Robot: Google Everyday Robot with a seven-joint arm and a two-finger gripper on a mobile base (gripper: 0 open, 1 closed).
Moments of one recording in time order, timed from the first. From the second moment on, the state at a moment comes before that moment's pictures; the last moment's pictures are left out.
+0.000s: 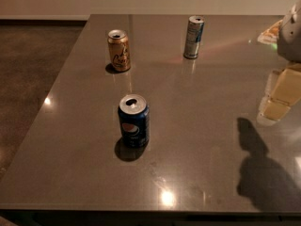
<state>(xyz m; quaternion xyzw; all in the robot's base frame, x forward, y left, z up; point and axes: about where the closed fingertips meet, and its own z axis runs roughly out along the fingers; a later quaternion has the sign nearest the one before) 0.438 -0.214 0.984 -0.60 0.78 -0.04 0.17</state>
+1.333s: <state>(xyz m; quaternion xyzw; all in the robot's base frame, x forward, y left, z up) 0.512 -0.212 0.986 -0.51 0.83 -0.06 0.20</state>
